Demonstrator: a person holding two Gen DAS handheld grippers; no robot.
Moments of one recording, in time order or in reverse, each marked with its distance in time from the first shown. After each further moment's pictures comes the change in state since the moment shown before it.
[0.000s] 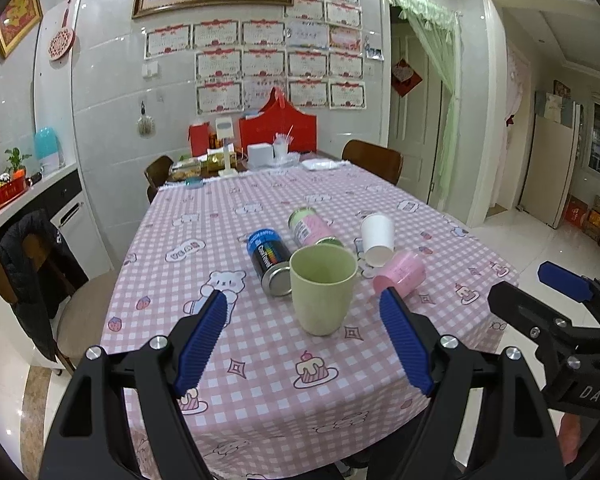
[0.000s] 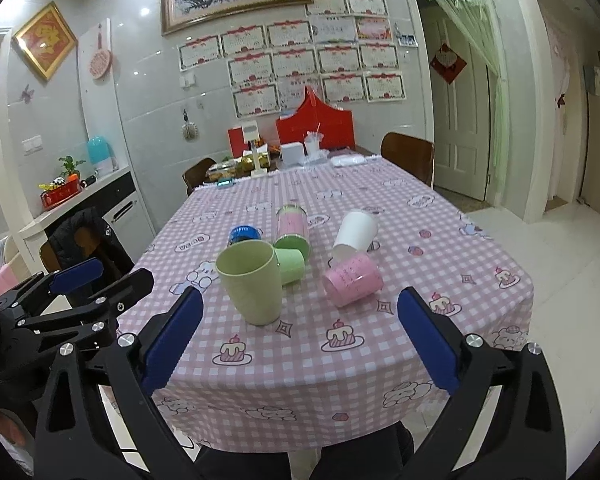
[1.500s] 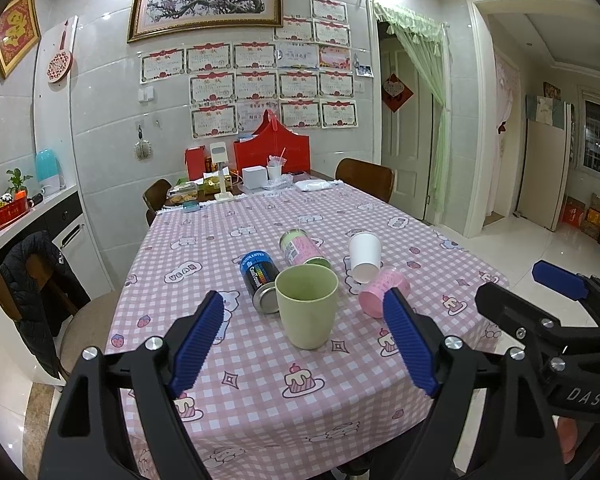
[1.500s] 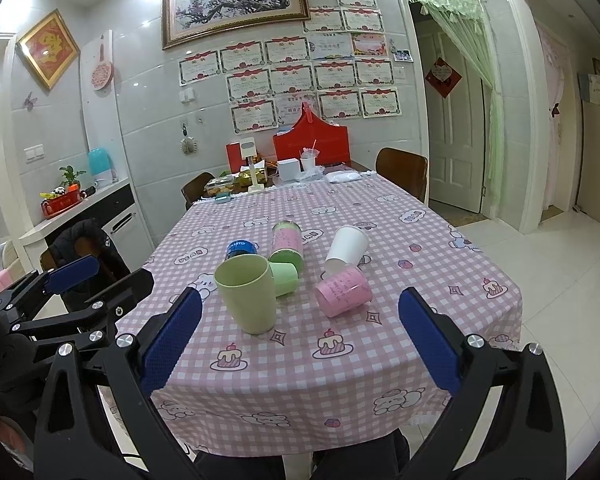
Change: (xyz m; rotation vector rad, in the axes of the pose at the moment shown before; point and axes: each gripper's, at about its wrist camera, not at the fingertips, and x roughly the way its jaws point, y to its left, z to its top) left arm -0.025 -0.018 0.003 0.034 -0.067 0.000; right arm -0.019 -0.003 0.002 -0.004 -0.047 -0.012
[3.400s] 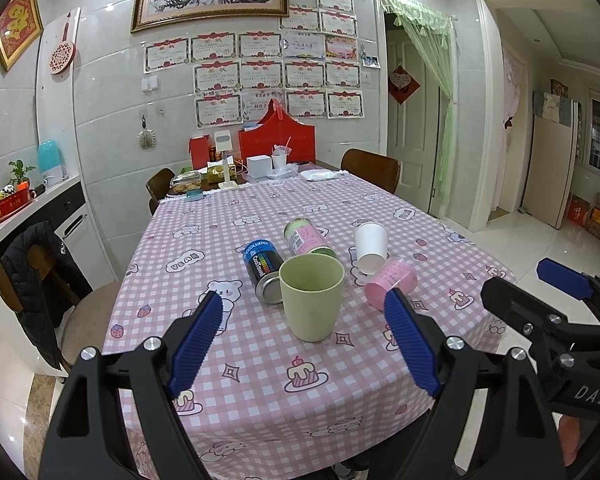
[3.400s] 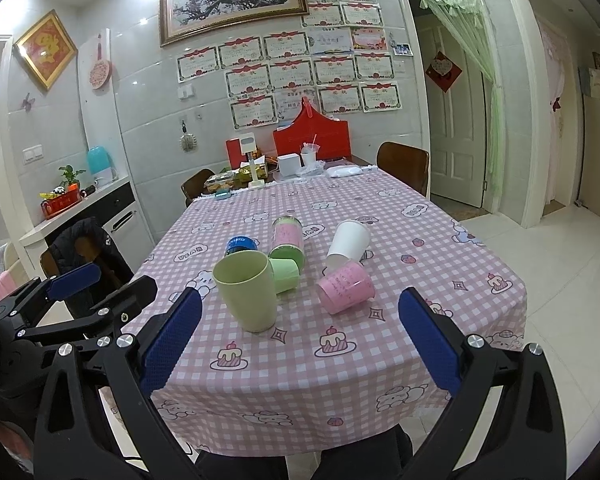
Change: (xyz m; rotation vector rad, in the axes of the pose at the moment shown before) left arm 0.013 0.005 -0.005 -0.015 0.035 0.017; right arm 0.008 0.004 -0.001 0.011 0.016 0.006
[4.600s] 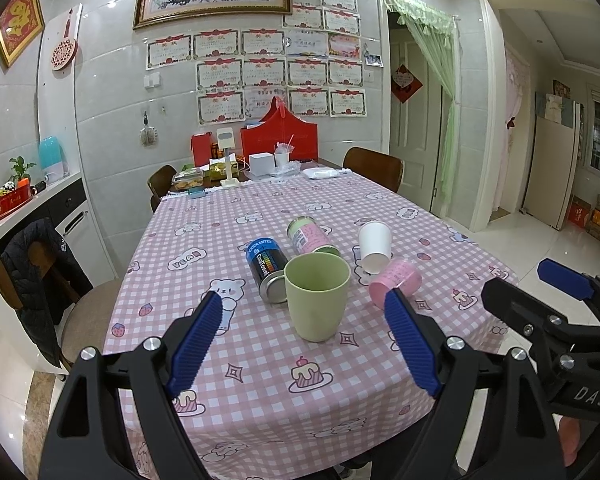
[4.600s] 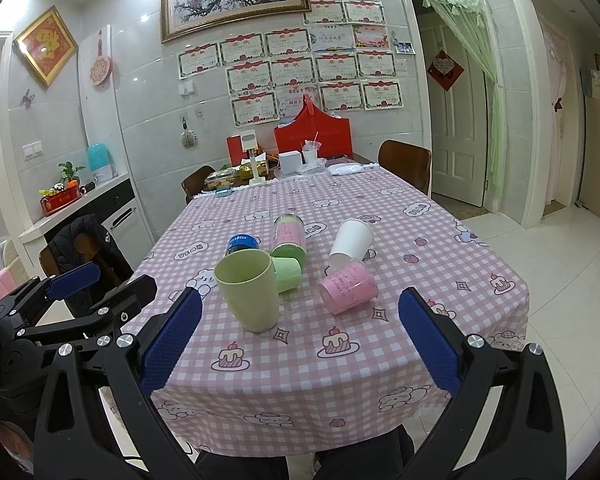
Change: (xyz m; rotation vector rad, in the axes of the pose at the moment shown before) left arm -0.001 0.003 0.000 -0.003 0.009 0.003; right arm 0.004 0.001 0.001 0.001 0.011 0.001
